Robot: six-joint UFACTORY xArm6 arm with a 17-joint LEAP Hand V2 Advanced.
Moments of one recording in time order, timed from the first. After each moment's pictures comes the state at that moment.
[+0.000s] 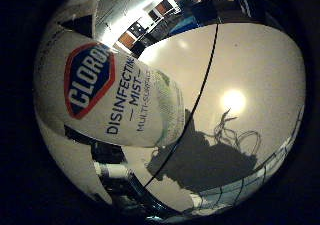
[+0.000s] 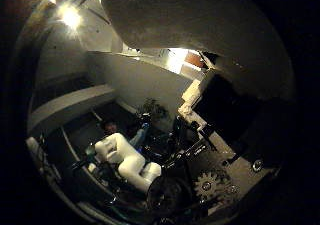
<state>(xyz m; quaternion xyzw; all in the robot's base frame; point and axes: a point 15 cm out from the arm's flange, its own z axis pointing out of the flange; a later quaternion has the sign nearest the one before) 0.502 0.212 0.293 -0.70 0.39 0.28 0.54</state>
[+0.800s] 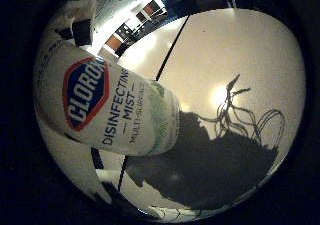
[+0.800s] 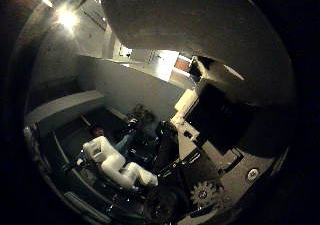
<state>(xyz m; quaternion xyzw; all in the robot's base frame) 0.548 0.170 0.211 -0.70 0.44 0.24 0.51</state>
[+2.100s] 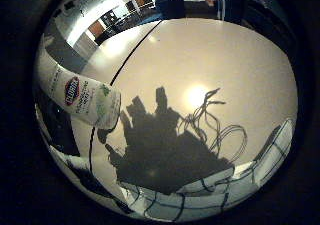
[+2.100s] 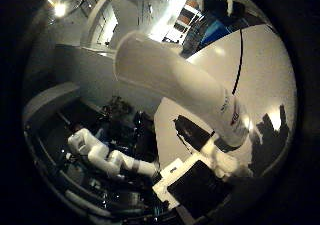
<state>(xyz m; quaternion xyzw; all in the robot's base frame) 0.558 0.077 0.251 -0.76 0.48 0.11 0.42</state>
